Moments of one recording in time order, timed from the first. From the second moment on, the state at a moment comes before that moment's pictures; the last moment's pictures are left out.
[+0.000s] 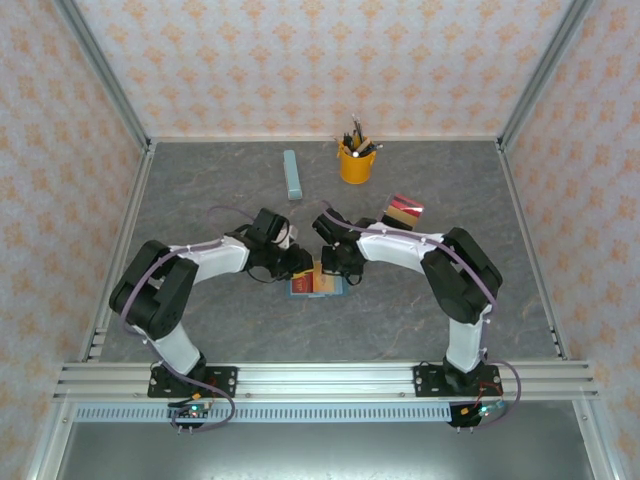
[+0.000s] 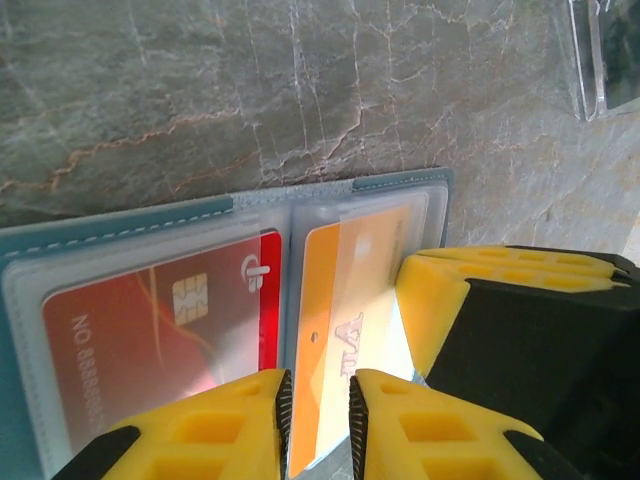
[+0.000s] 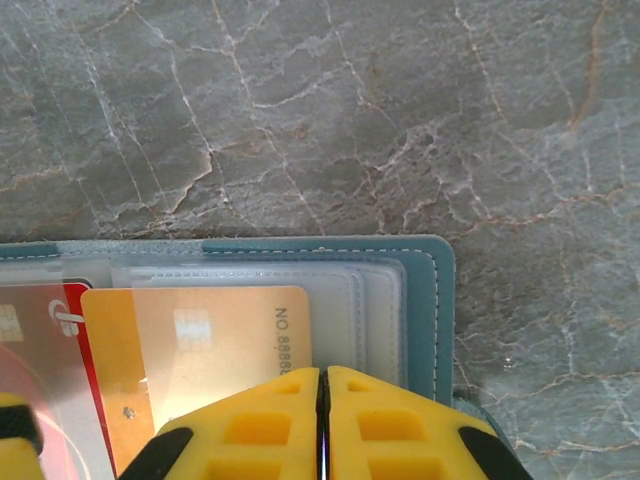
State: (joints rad) left arm -0.45 1.69 0.85 -0.21 0.55 -0.83; right arm 0.77 1.88 1.22 -0.64 -0.02 0.80
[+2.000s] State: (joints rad) left arm -0.33 1.25 0.96 -0.49 0.47 -0.70; right arm 0.68 1.52 1.11 -0.24 -0.28 0.88
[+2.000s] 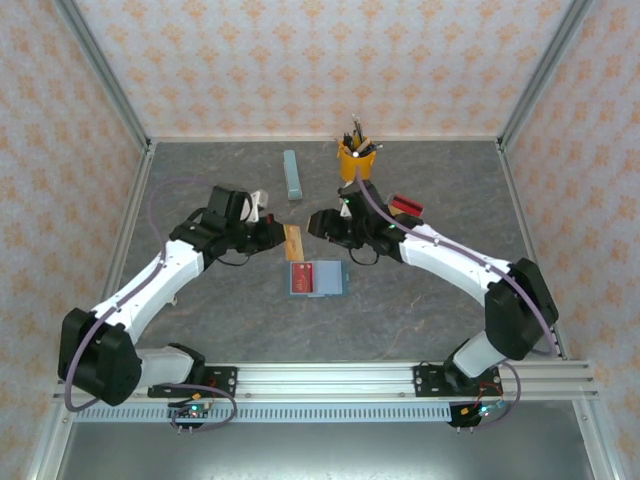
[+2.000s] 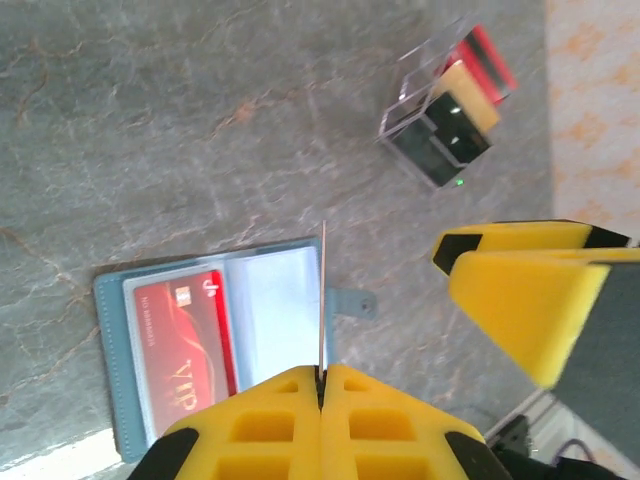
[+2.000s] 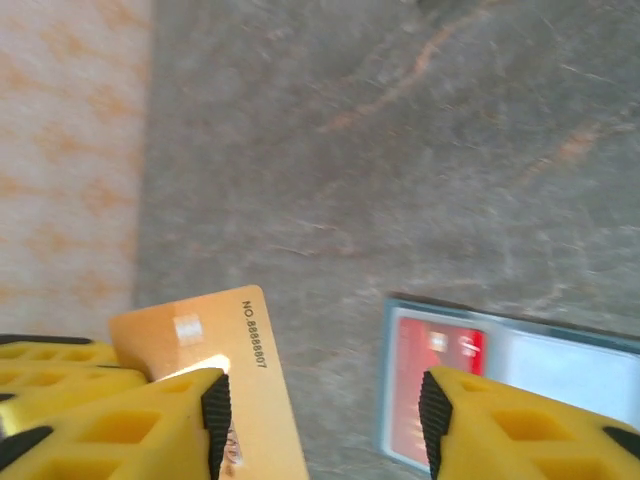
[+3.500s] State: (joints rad) left arm -0.25 1.11 1.03 -0.83 0.18 -0.63; right arm 0.63 1.24 1.12 -0.43 -0.05 0.46
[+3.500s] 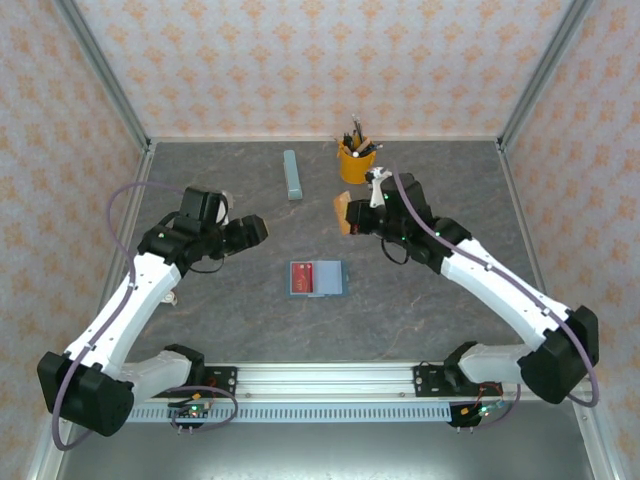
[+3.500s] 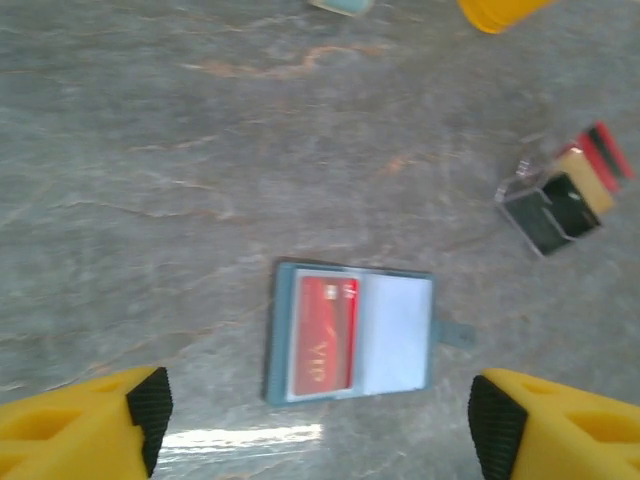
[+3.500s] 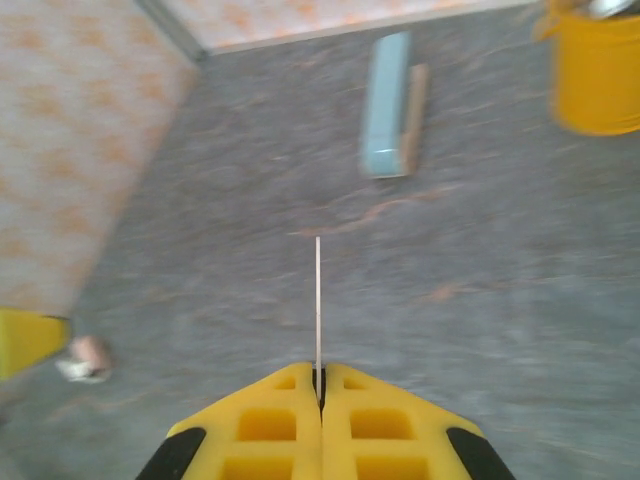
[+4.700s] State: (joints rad) left arm -0.25 1.26 1.09 -0.83 0.12 -0.51; right arm 0.10 1.79 1.40 -0.73 -0.37 -0.77
